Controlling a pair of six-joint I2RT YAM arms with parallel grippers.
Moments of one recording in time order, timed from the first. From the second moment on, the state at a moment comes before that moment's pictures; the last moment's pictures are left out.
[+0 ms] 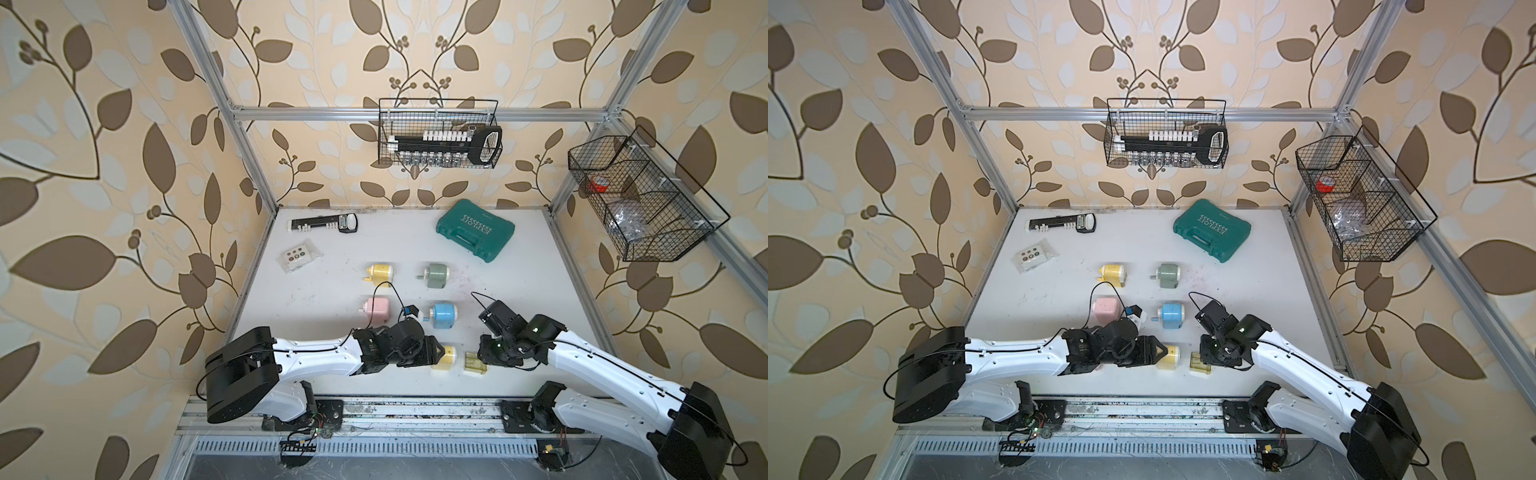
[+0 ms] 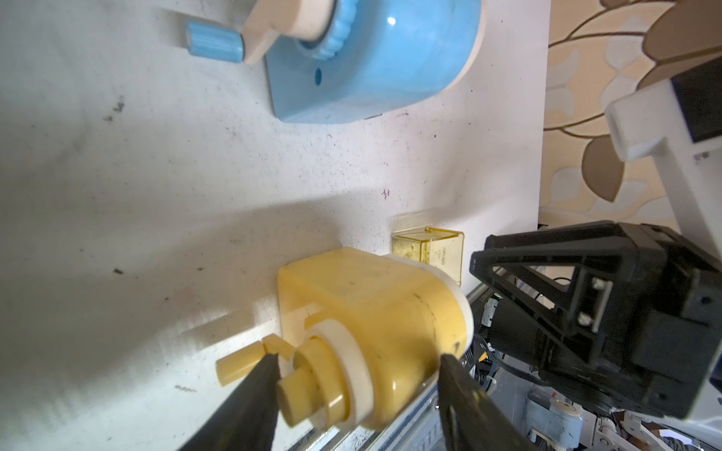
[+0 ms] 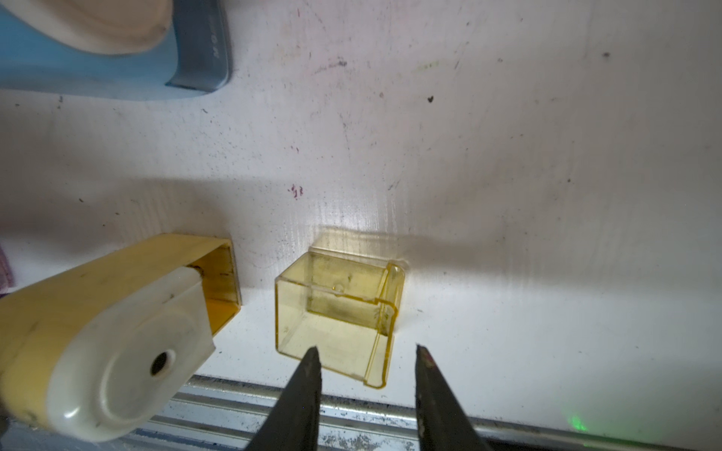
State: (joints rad) left arm -1.11 1.37 0.63 0.00 0.10 -1.16; right arm 0.69 1.02 0.63 -0.95 0.01 0.82
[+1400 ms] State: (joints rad) left arm -1.11 1.37 0.62 0.02 0.10 -1.18; right arm 0.77 1.26 0.77 -1.08 0.21 0.89
